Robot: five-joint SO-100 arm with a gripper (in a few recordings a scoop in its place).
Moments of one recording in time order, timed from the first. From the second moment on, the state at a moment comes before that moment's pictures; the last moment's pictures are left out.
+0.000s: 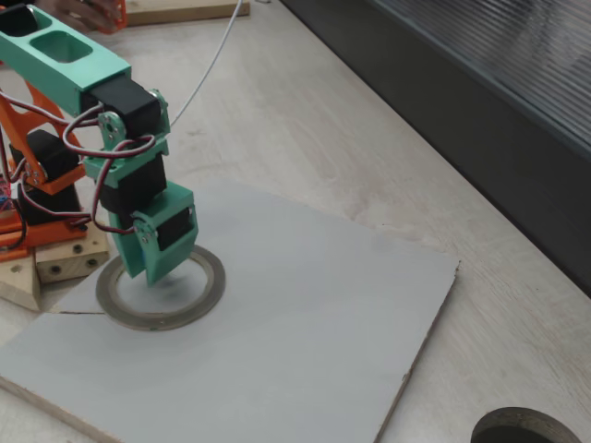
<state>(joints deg) 1.2 109.3 126.9 71.5 100.7</state>
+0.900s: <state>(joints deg) 1.5 109.3 126.9 71.5 100.7</state>
